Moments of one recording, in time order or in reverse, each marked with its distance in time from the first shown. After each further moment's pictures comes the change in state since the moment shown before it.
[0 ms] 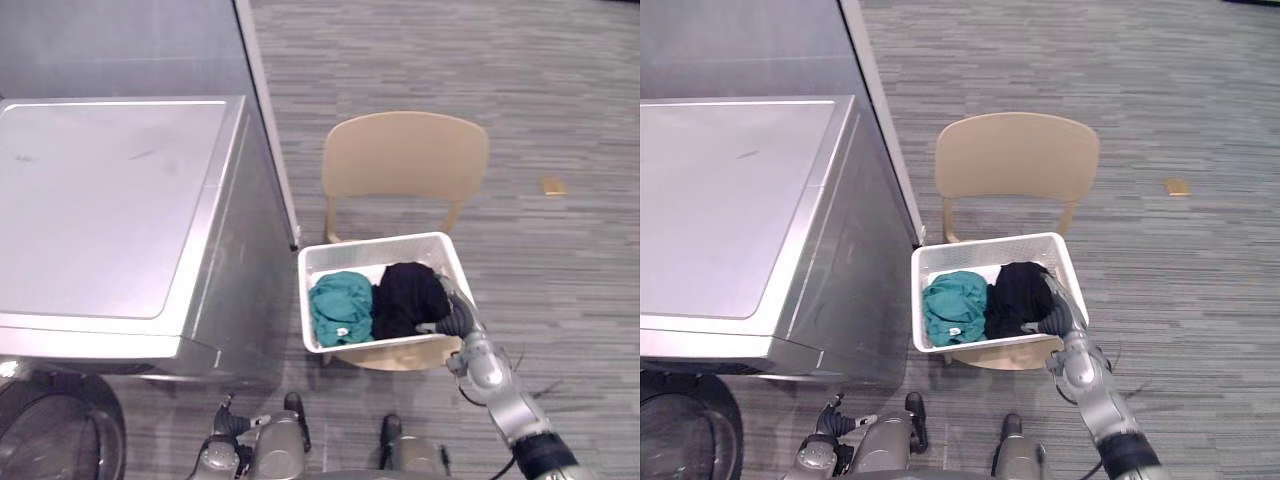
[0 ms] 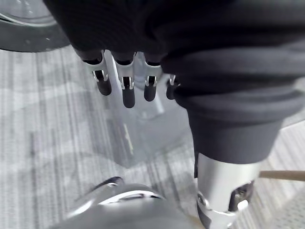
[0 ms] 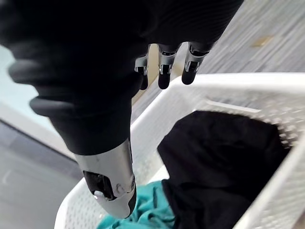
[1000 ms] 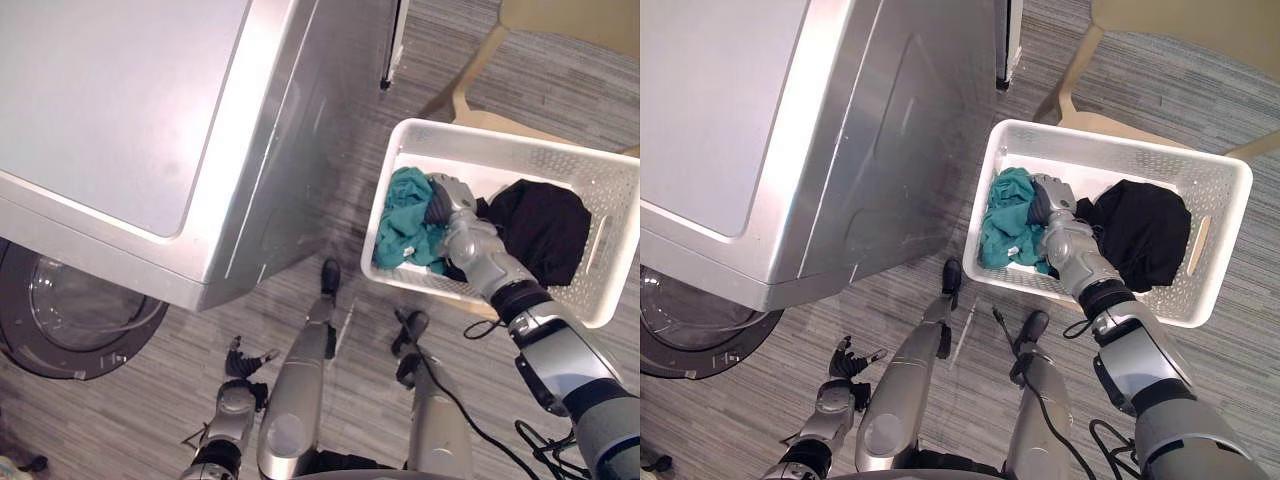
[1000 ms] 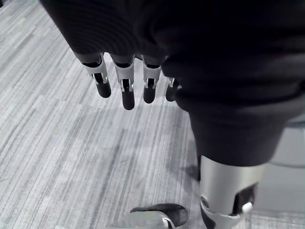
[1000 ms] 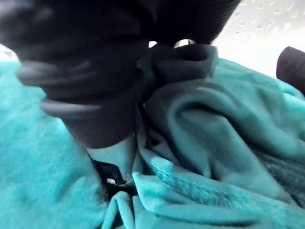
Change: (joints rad) left arm -0.198 -0.074 0.059 -0.047 -0.141 -0.050 0.067; right arm -0.566 -0.054 0.224 0.306 -0.030 0.063 -0.087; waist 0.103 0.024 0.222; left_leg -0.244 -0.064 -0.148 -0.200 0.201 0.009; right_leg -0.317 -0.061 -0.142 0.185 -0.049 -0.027
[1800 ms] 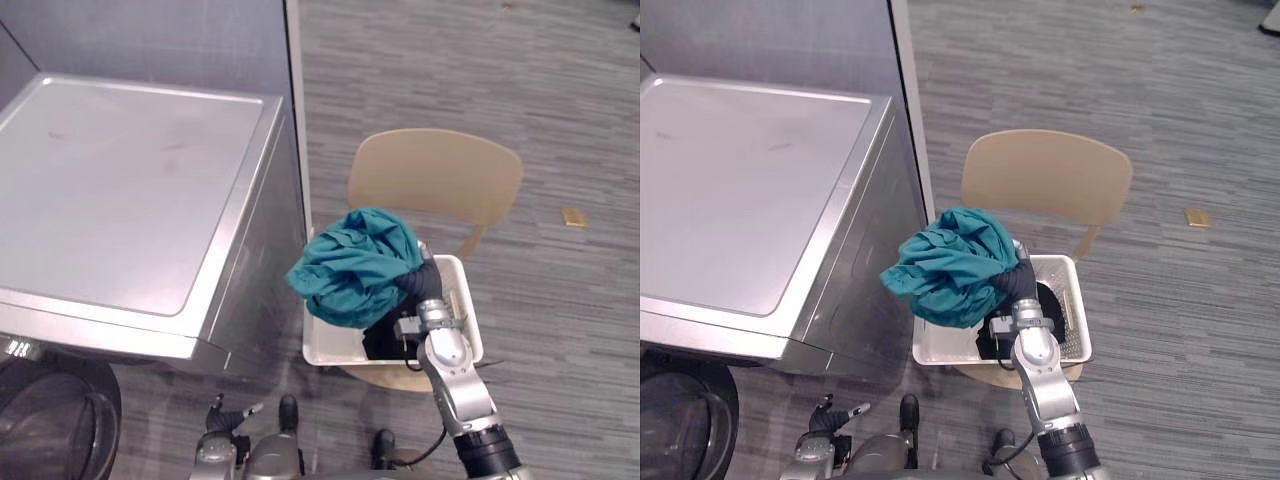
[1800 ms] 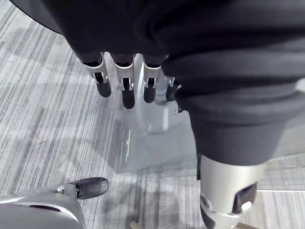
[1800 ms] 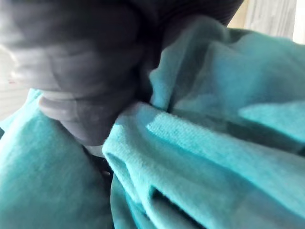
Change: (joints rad) left arm 0.179 0.028 0.053 0.065 0.004 0.068 -0.072; right arm 0.832 0.406 -0.366 -0.834 0.509 -0.108 0.147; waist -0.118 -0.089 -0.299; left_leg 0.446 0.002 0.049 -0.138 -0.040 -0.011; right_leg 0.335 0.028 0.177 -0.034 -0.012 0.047
